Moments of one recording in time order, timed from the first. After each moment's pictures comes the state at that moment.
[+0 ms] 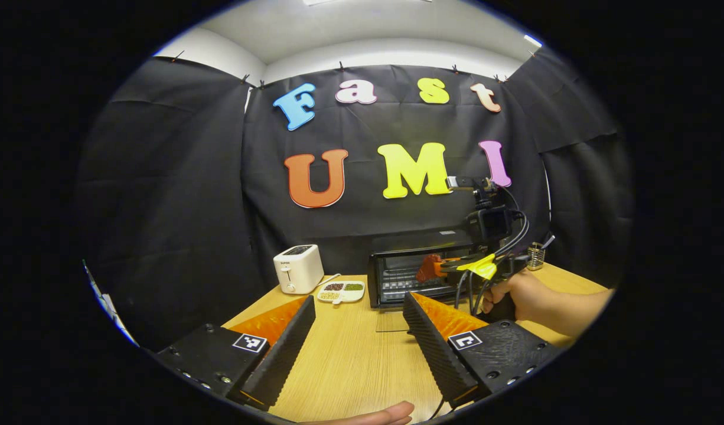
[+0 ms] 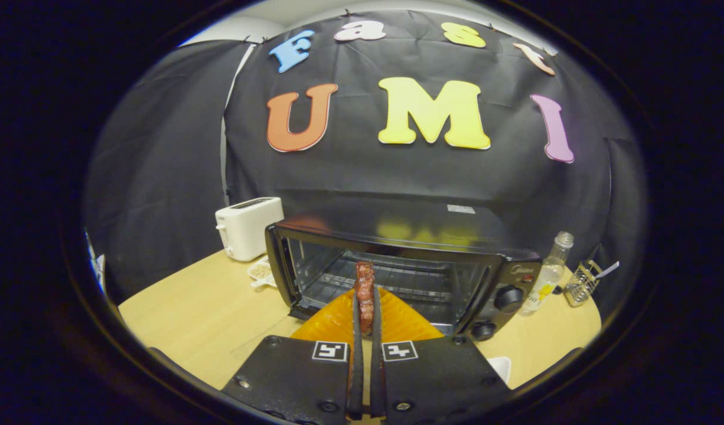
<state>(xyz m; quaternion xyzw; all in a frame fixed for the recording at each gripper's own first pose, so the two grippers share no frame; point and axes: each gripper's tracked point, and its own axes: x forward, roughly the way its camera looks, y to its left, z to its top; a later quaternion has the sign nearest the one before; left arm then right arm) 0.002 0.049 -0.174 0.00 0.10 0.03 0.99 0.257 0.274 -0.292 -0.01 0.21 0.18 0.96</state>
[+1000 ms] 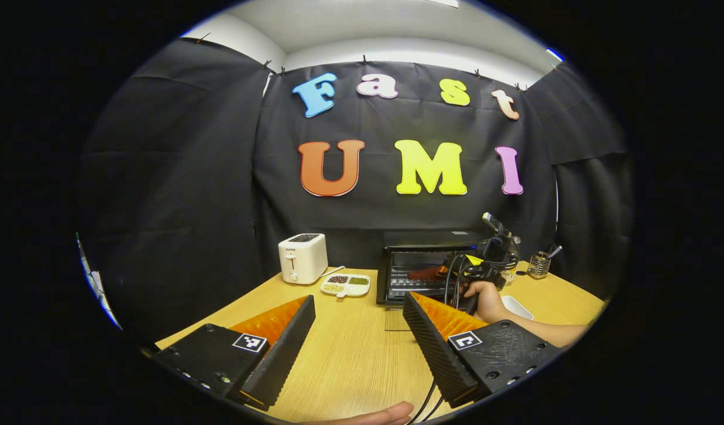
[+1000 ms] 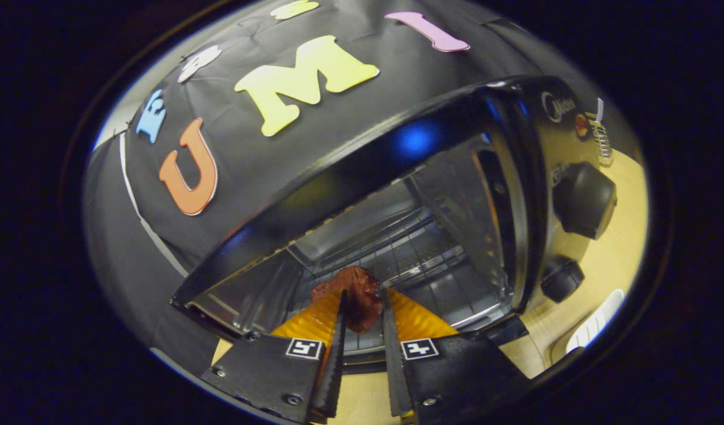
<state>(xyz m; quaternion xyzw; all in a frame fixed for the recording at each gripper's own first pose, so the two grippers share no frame) 0.010 0.074 -0.199 -0.04 0.11 0.04 0.99 0.352 0.256 -0.368 0.28 0.26 0.06 0.92</state>
